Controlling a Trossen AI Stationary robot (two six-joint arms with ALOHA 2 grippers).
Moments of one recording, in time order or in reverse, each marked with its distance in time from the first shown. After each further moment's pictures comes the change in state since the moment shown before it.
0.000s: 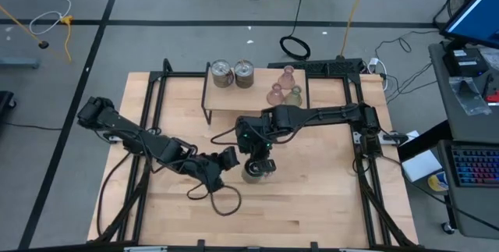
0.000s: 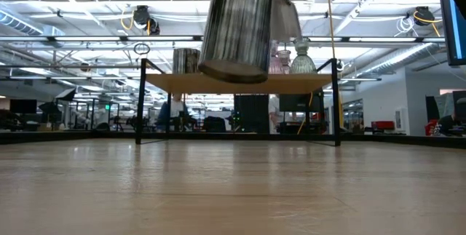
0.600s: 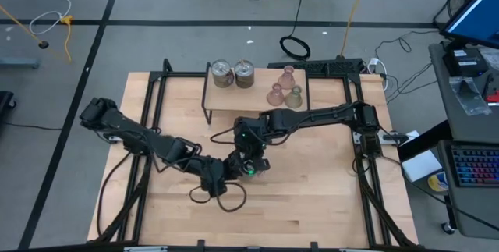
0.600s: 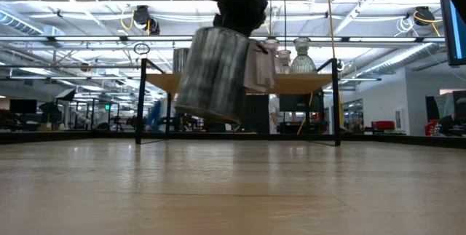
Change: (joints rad) left arm 0.020 0.032 0.000 0.072 0.251 -0.166; right arm -0.031 0.000 -0.205 0.282 0.001 -0.048
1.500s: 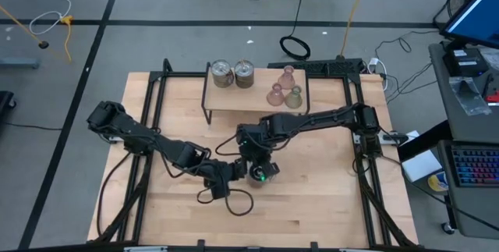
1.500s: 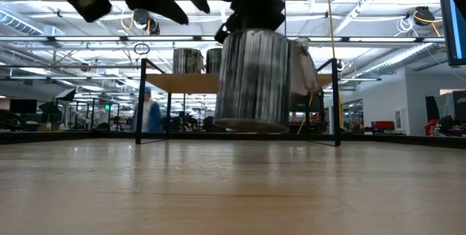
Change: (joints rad) left arm 0.032 0.095 0.001 -0.004 0.028 0.166; right arm 0.034 0.002 -0.011 -0.106 -0.054 -0.123
